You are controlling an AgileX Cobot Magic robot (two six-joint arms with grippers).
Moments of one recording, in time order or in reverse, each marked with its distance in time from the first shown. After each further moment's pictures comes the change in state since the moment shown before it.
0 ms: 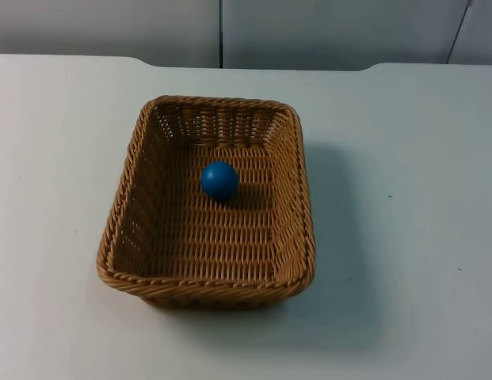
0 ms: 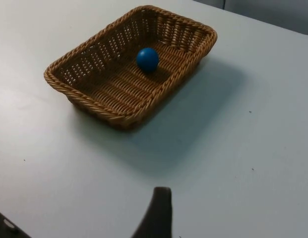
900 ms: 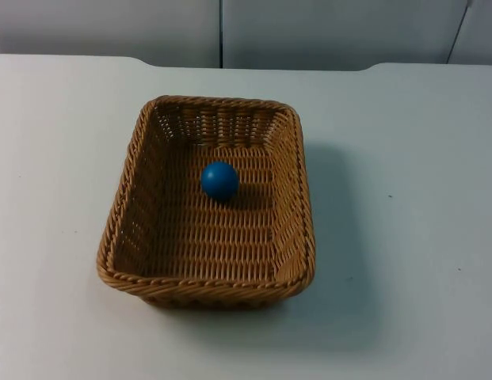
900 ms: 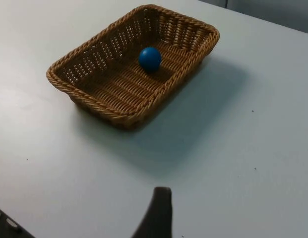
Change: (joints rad) right arm 0.000 0.000 0.000 0.008 0.003 0.000; left arm 0.000 0.000 -0.034 0.011 0.062 0.000
